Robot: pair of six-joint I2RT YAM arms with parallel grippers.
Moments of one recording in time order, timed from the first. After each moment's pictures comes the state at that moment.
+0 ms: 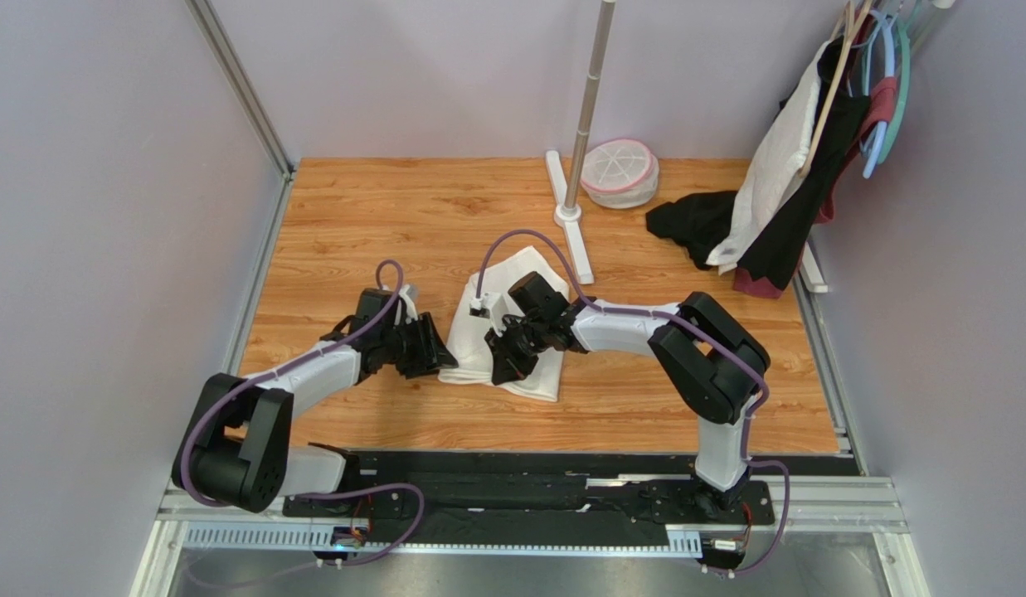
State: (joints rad) left arm -0.28 1.31 0.50 -0.12 0.39 -0.60; right arm 0.81 1.89 1.09 -0.14 -0.58 -0.03
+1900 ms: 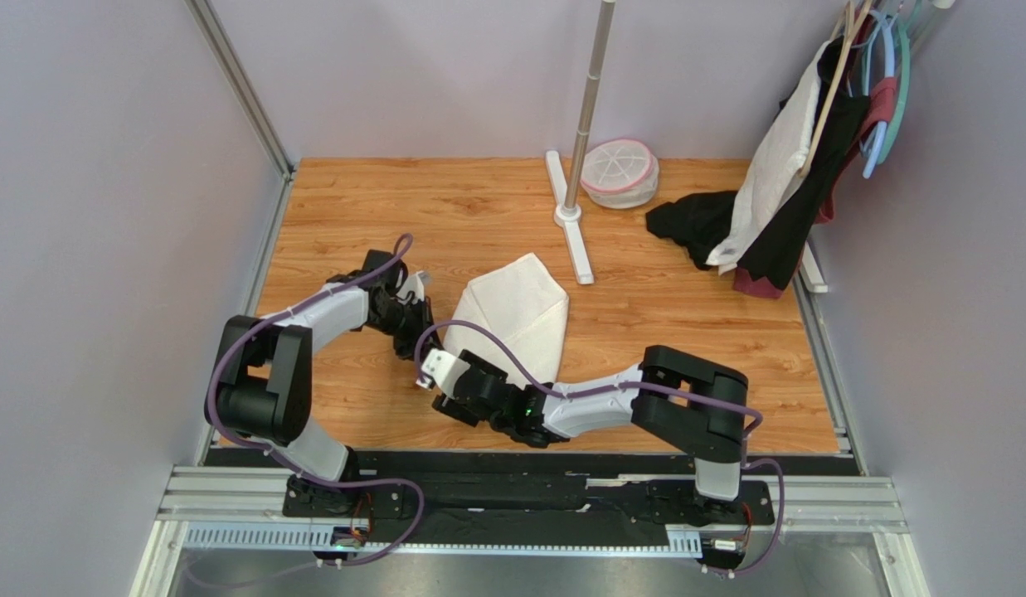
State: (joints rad) left arm -0.20 1.58 0.86 -0.59 0.58 -0.37; right arm 1.28 1.86 0.94 0.29 0.37 -0.09
